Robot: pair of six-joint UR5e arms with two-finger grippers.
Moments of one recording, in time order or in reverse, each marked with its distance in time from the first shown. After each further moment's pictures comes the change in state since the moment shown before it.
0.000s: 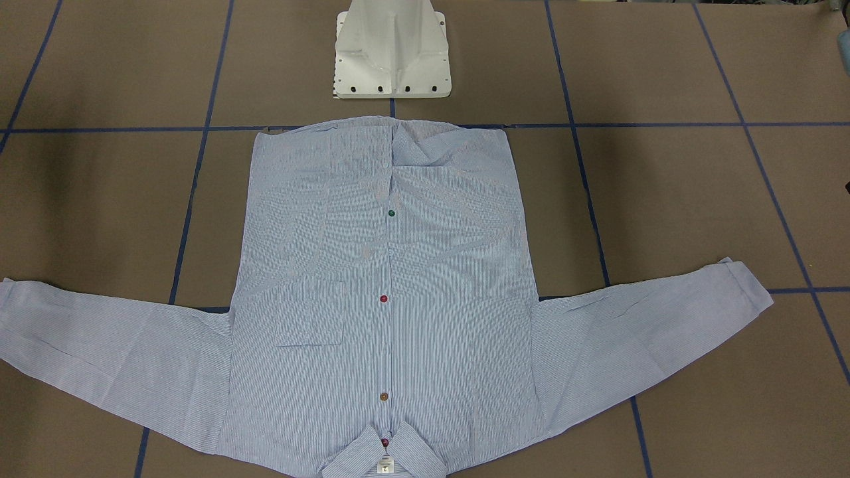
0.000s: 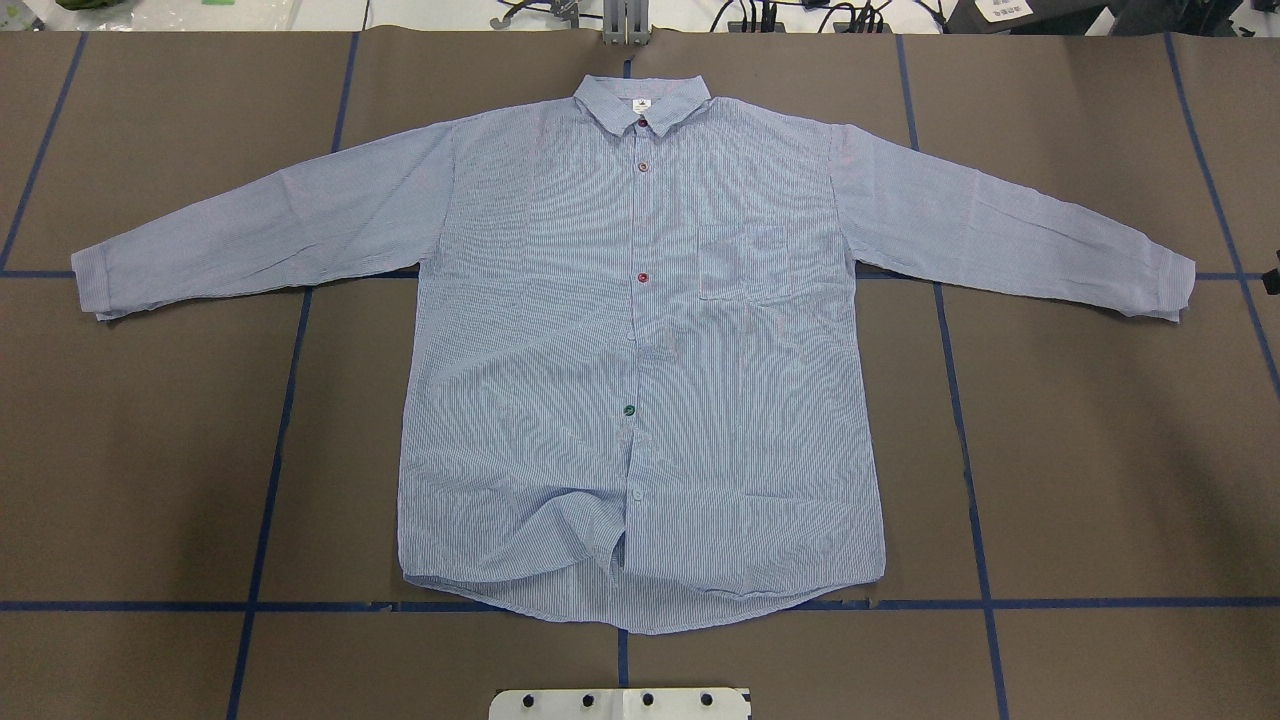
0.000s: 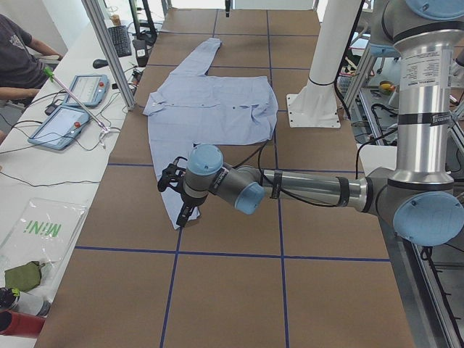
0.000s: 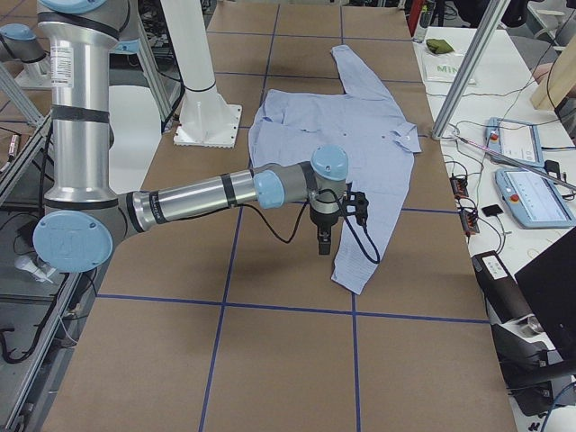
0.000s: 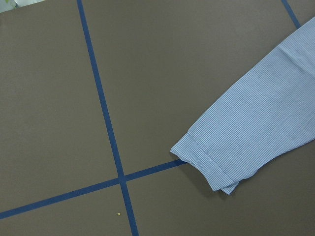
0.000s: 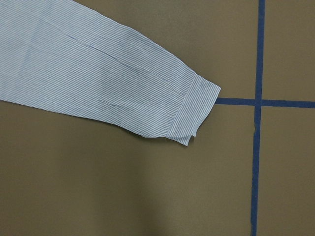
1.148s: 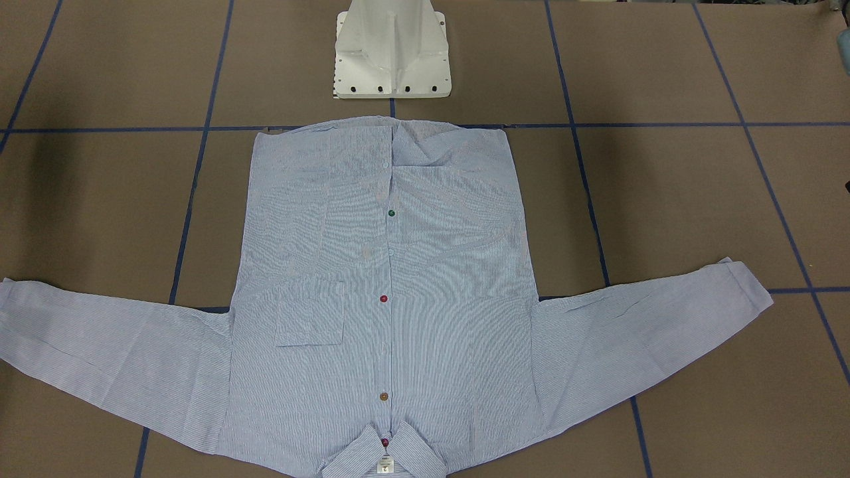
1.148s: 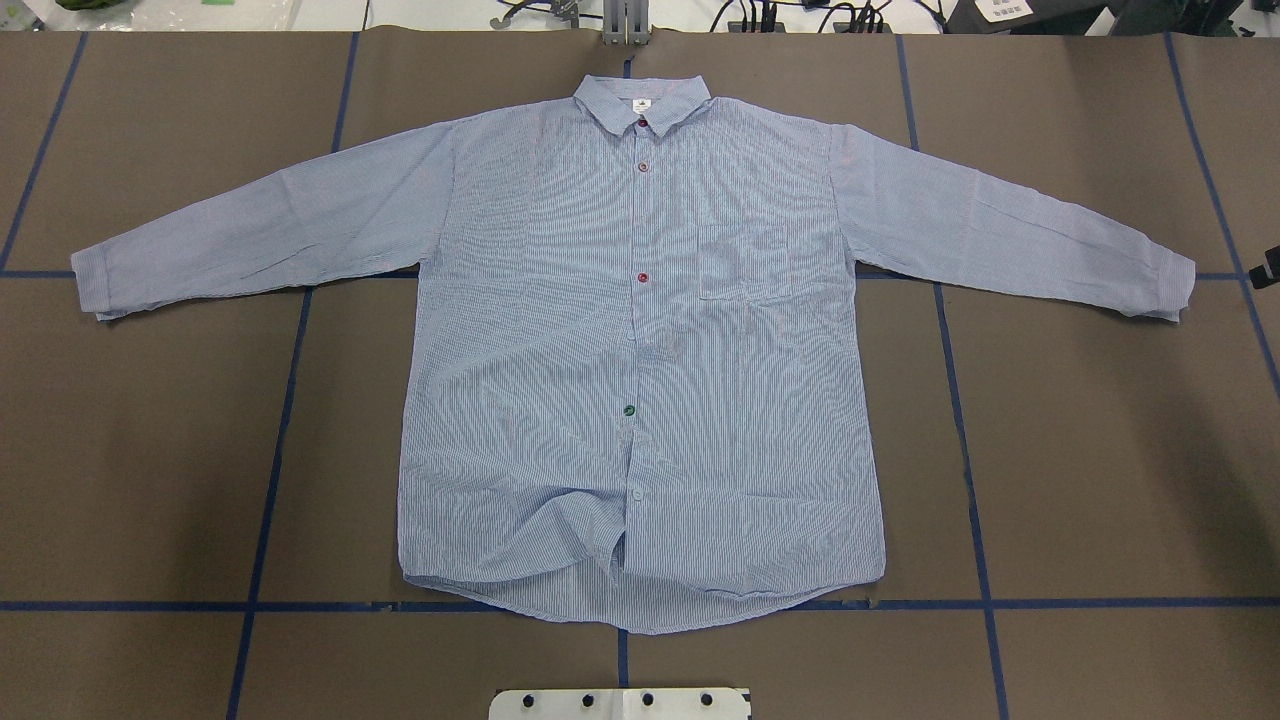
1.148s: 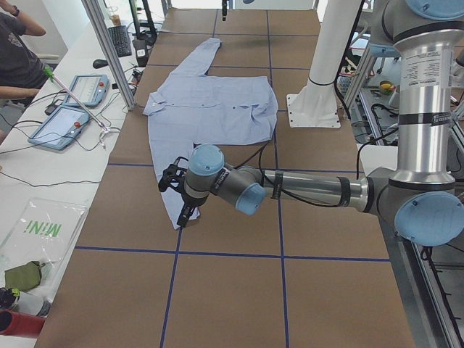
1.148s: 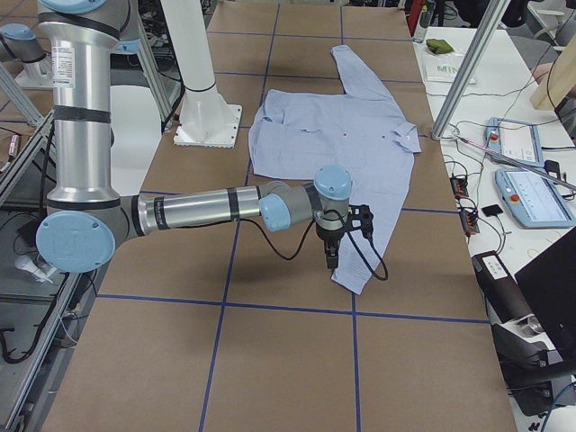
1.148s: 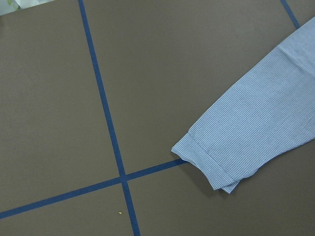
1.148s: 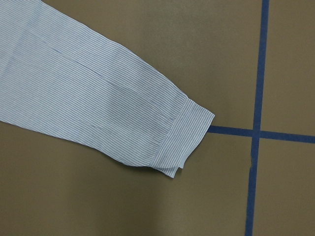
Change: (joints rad) left arm 0.001 0.008 -0.002 -0.011 -0.001 -0.022; right arm -0.004 0.006 -0.171 0.267 -0.001 0.013
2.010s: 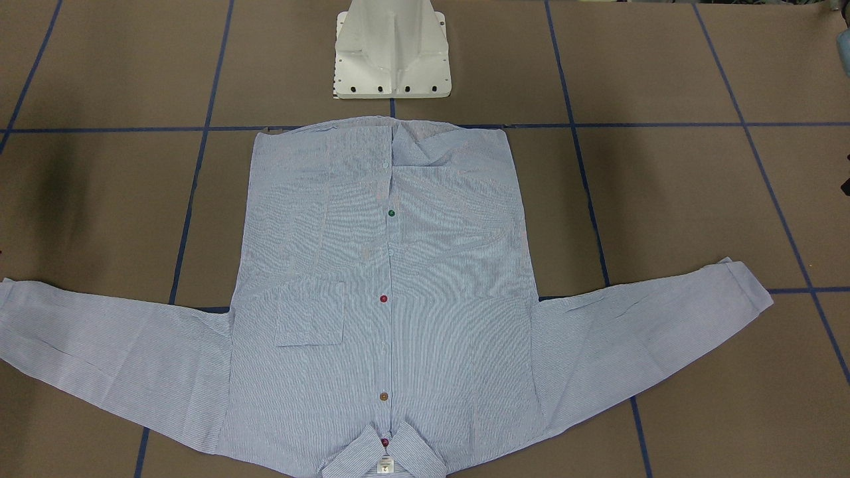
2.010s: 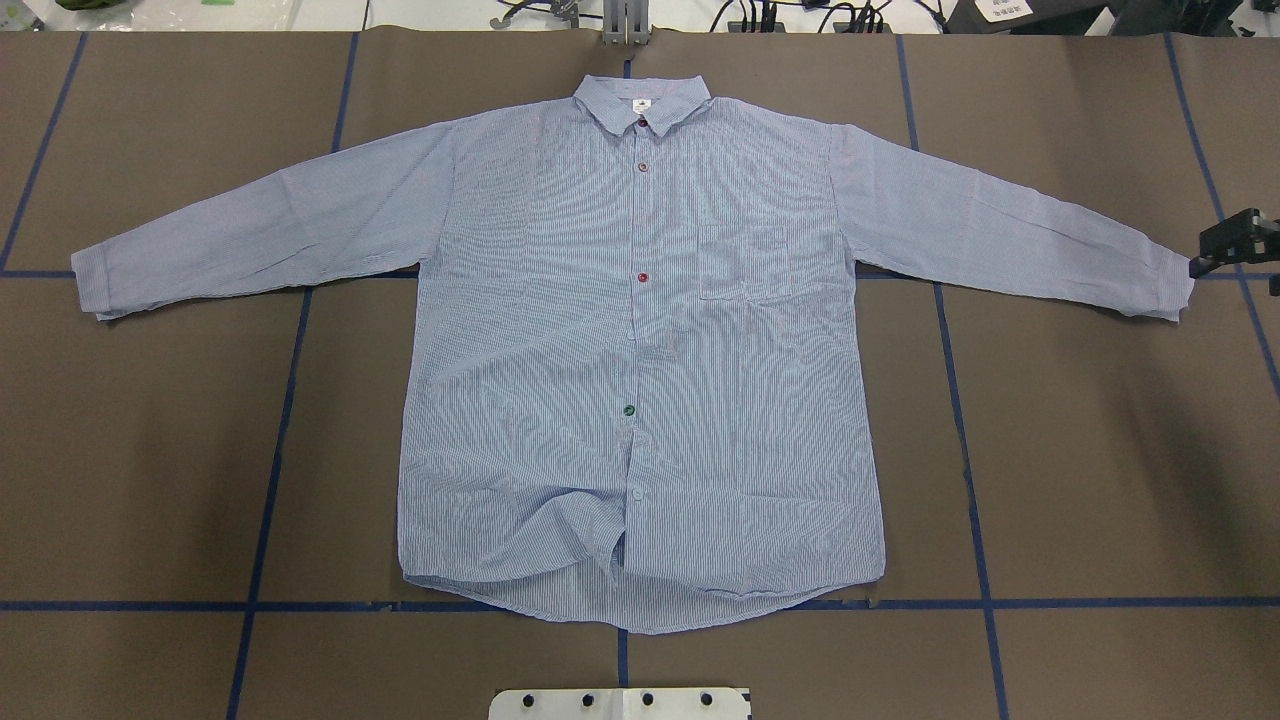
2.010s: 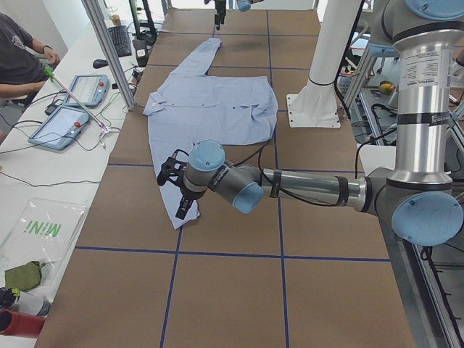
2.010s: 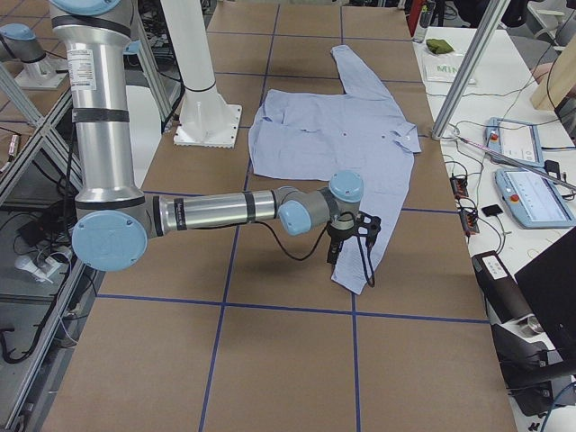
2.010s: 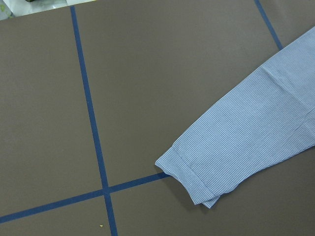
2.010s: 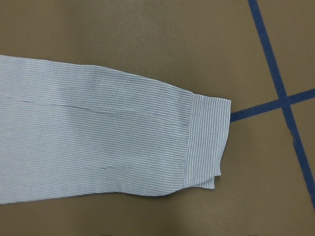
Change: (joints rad) left arm 0.004 -0.013 0.001 -0.077 -0.025 -0.117; right arm -0.098 0.108 -0.113 0.015 -0.012 0.492
